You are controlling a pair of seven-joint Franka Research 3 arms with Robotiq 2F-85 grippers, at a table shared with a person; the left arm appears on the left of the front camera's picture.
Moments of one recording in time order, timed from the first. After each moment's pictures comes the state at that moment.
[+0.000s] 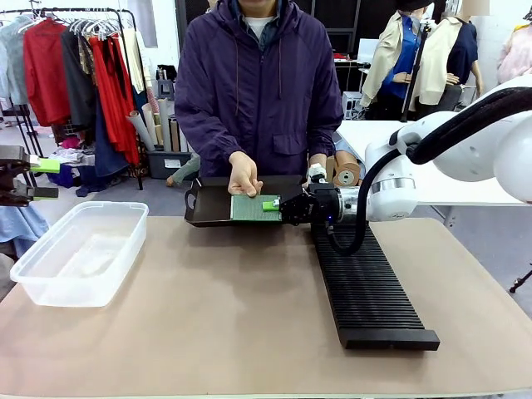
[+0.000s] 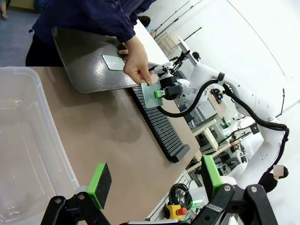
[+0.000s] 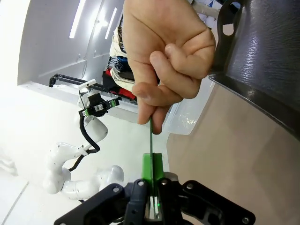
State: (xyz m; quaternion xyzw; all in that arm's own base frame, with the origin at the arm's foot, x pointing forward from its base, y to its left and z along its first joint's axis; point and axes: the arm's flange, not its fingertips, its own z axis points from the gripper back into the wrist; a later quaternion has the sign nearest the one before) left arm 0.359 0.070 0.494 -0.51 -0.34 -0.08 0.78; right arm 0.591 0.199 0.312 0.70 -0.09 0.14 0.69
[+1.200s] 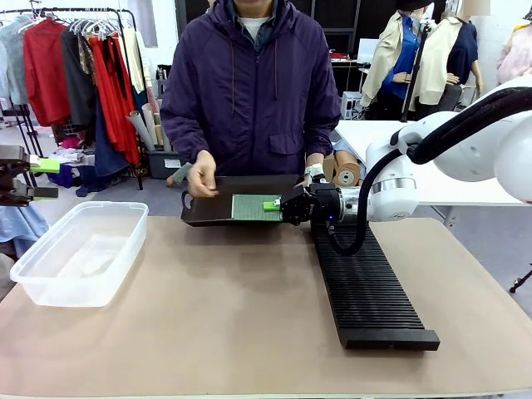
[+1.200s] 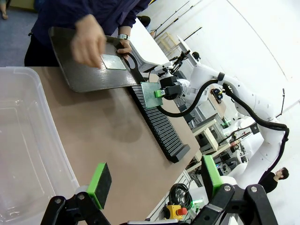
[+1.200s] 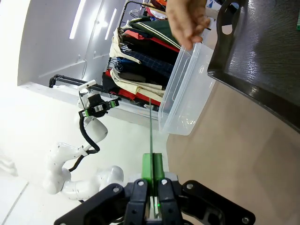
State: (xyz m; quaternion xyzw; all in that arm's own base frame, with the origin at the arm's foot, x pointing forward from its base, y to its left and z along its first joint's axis) left arm 0.359 0.070 0.494 -0.51 -0.34 -0.08 0.78; right arm 0.592 0.197 0.311 0.70 -0.09 0.14 0.69
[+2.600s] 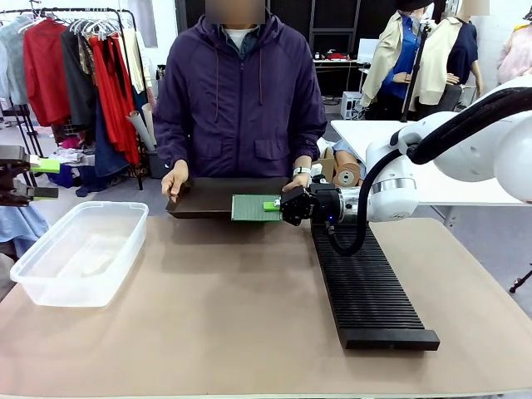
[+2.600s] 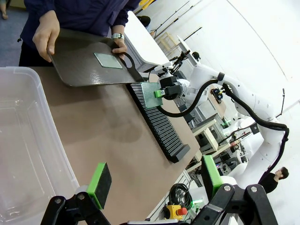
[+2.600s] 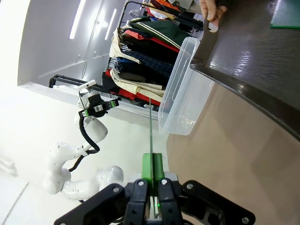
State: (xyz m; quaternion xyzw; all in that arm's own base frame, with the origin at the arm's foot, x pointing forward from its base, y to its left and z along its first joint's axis) left arm 0.359 0.070 0.494 -0.51 -0.34 -0.08 0.78; right arm 0.592 0.197 0.311 0.70 -0.09 0.14 0.69
